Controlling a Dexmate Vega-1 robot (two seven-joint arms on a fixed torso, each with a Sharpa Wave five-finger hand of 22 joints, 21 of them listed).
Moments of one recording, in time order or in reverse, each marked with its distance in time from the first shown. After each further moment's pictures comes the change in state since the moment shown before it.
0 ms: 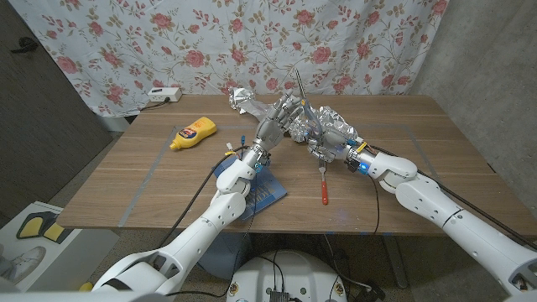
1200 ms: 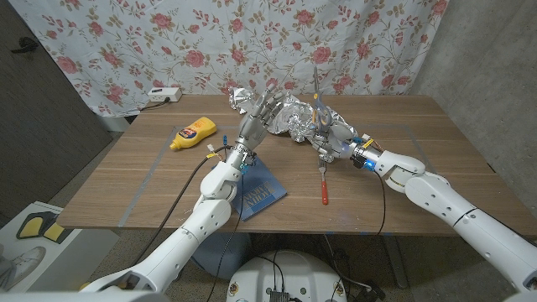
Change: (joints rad) left arm 0.111 0.118 -0.035 -0.210 0.060 -0.030 0.177; left_hand -0.008 0.000 -0.005 -0.006 0.007 0.013 -0.005 0.000 0.000 0.028 -0.016 0.000 -0.004 -0.007 0.007 0.000 -0.032 0.004 -0.004 0.000 -0.003; right arm -0.033 -0.043 0.062 -0.086 0.142 -0.158 -0.033; right_hand -0.213 -0.036 -0.128 0.120 0.021 0.000 0.003 -0.011 -0.030 0.054 -0.036 0.028 0.000 0.062 -0.010 0.016 0.002 0.055 -0.027 0.071 0.136
